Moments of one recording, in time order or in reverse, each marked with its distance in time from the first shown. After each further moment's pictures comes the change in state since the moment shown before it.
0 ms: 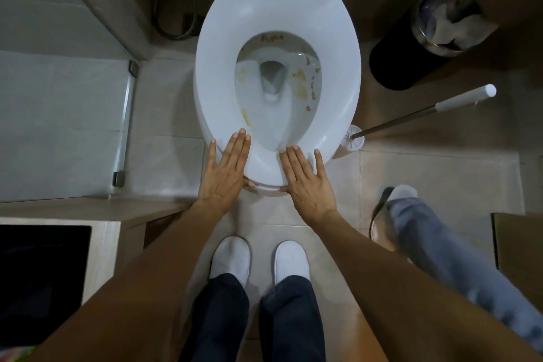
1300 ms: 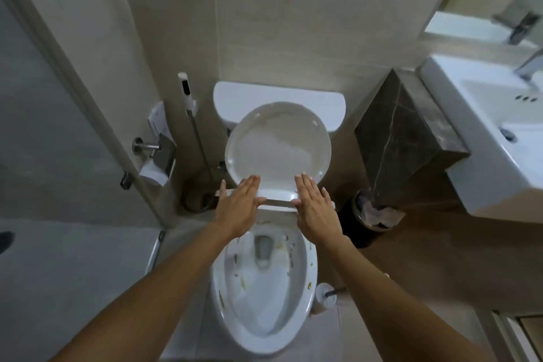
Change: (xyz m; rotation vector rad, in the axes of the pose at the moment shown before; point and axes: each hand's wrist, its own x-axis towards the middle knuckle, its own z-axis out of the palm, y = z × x) left_hand 0.155 -0.166 -0.383 -0.524 -0.023 -0.095; right_hand 0.098 0.180 -0.377 0.493 0.239 0.178
